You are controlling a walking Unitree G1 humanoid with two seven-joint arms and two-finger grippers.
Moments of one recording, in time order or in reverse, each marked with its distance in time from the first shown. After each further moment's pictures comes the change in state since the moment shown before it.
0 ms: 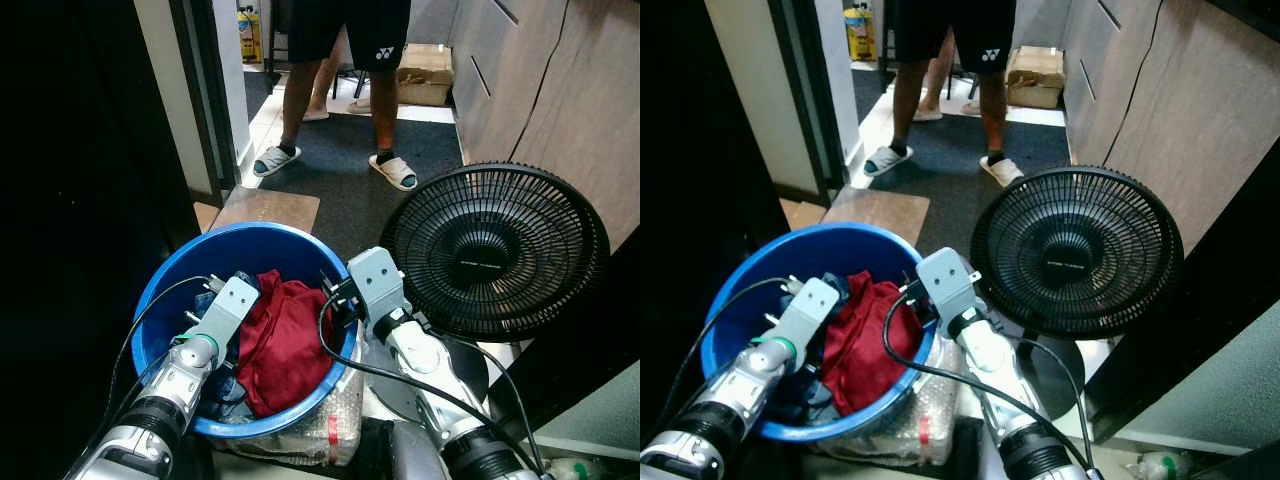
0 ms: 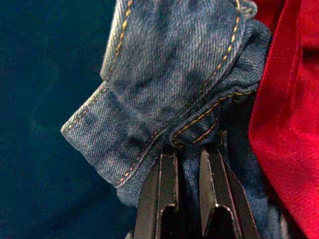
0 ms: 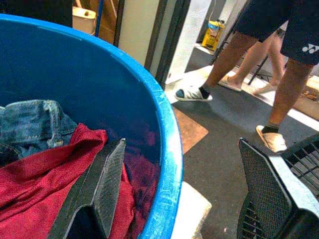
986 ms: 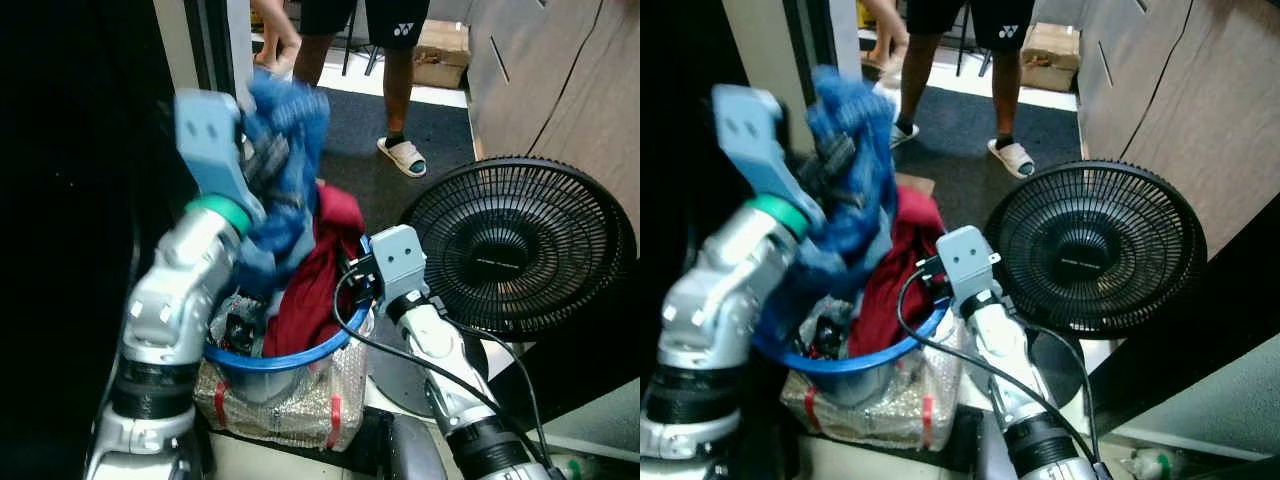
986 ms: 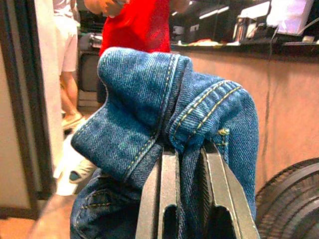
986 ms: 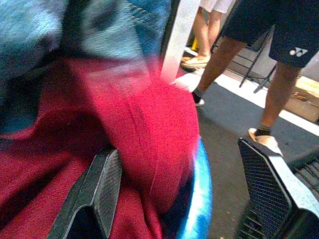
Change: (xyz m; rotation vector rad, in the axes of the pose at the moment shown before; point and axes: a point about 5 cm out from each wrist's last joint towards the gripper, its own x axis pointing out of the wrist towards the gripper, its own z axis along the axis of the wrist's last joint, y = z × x) left arm -0.128 0.050 0.223 -0.404 -0.994 -0.111; right arm 0.005 -0.014 0.027 0.045 -0.120 -0.086
